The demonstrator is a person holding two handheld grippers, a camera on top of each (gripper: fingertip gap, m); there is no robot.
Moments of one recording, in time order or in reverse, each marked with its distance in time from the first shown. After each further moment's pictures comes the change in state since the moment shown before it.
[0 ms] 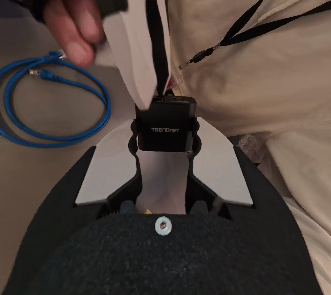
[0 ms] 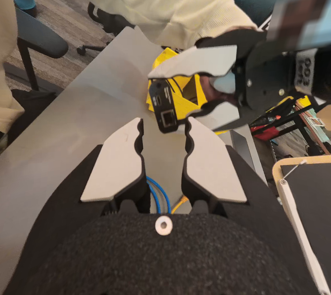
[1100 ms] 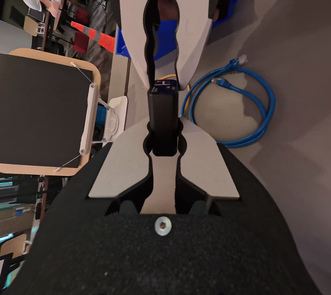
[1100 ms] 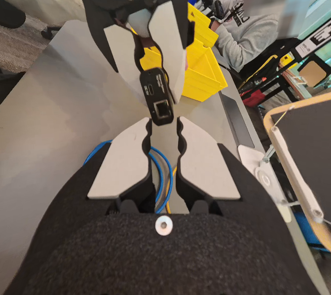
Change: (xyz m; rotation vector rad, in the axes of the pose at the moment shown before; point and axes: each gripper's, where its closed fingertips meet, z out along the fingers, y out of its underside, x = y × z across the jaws) left arm -0.073 -0.018 -0.006 -0.004 -1.464 0.377; right arm 0.005 0.056 -0.029 -0.118 0.137 0.104
